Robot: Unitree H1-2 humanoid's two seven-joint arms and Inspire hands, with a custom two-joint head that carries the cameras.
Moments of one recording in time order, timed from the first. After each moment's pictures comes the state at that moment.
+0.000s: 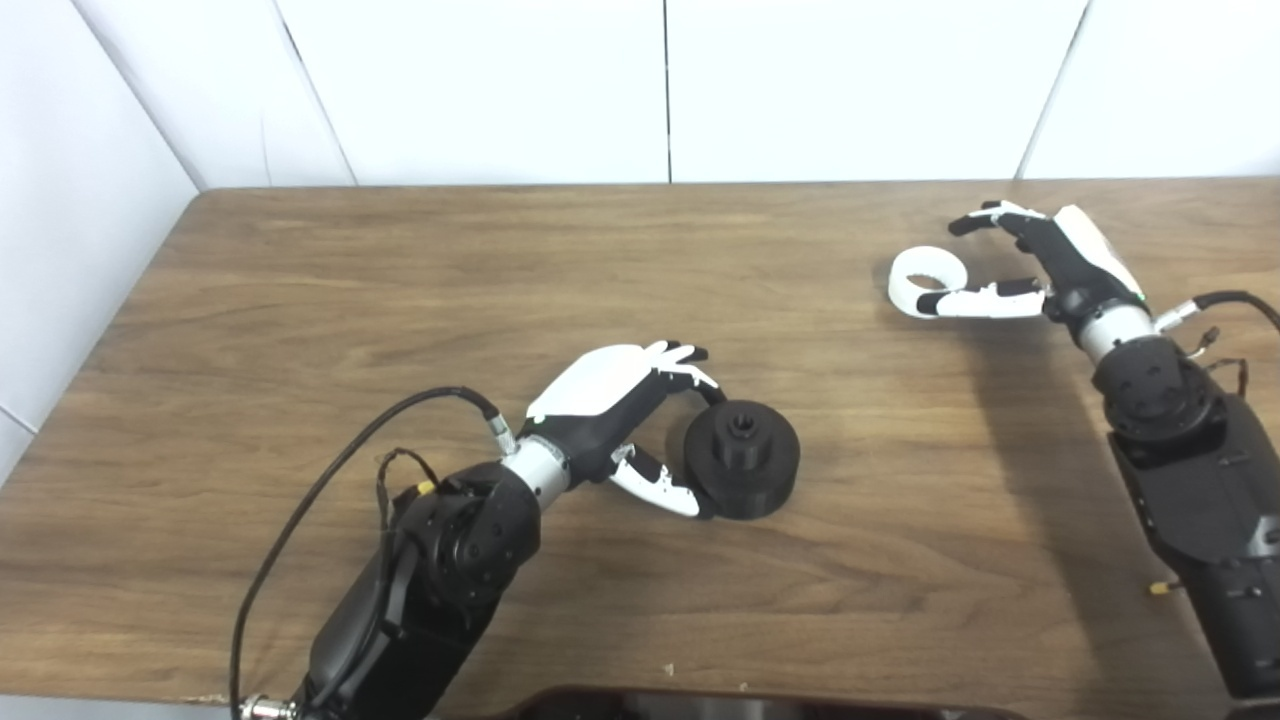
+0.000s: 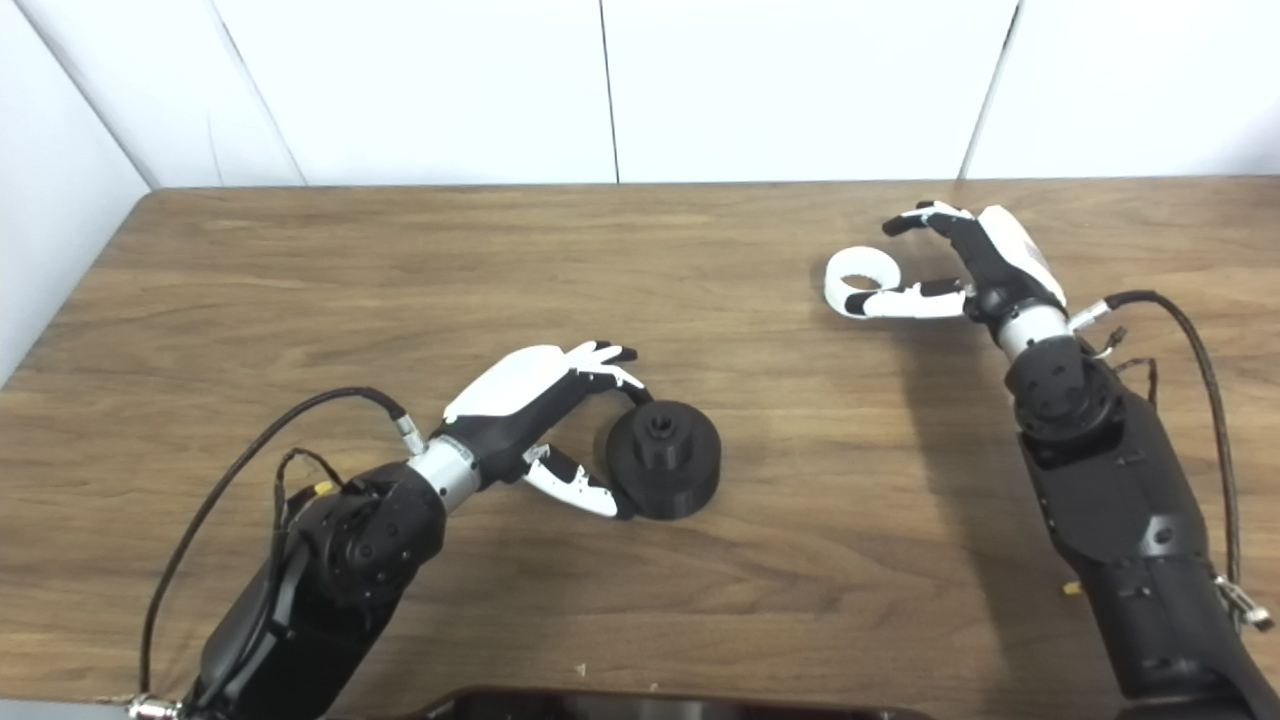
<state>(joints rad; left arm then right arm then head) -0.21 0.28 -0.43 -0.30 0.70 0.34 -0.47 -0.51 -0.40 0.12 0.29 -0.44 0.18 0.11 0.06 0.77</state>
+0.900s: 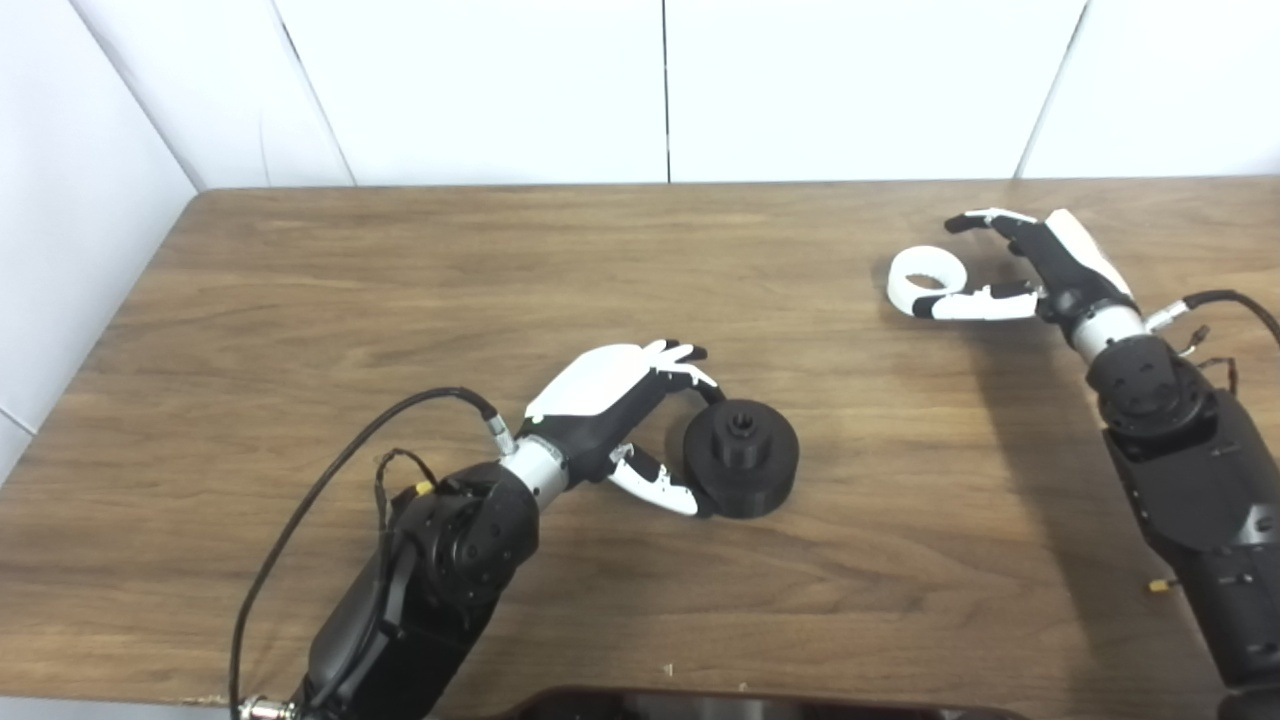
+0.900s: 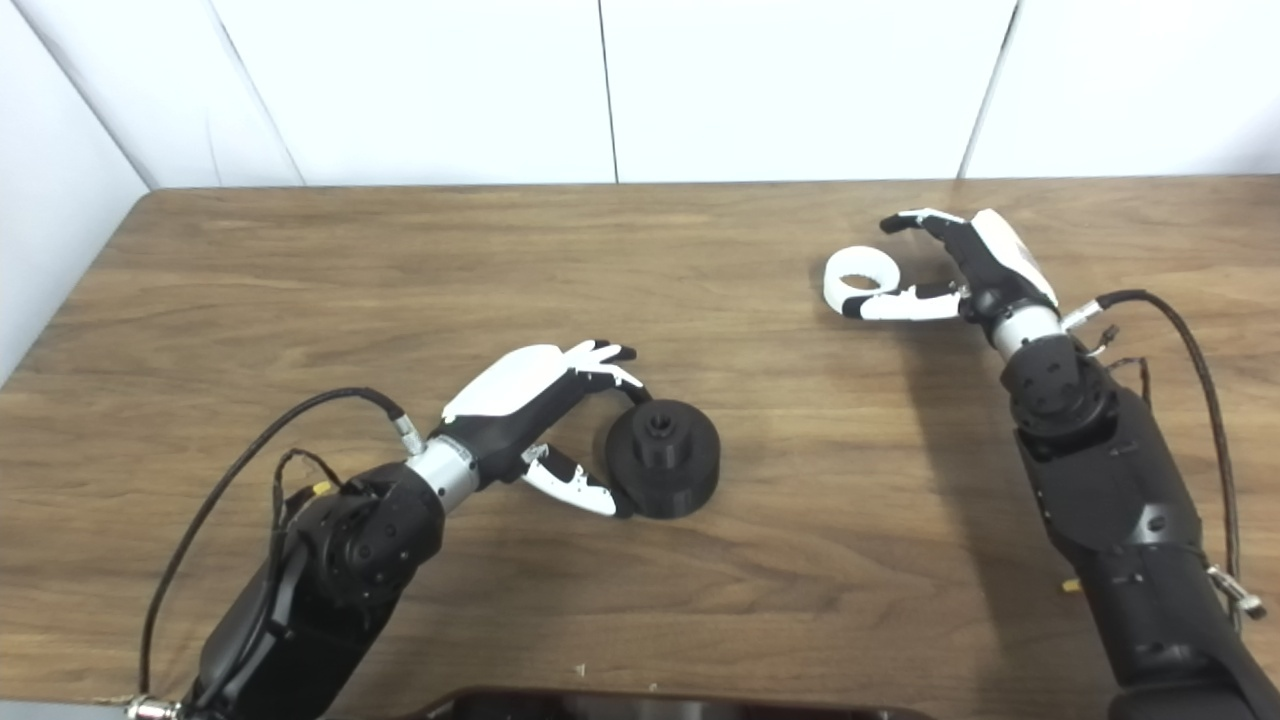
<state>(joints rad) -0.21 0.28 -0.43 -0.30 0.70 0.34 -0.47 -0.52 -0.39 0.12 0.36 -0.41 0.16 0.11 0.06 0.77</state>
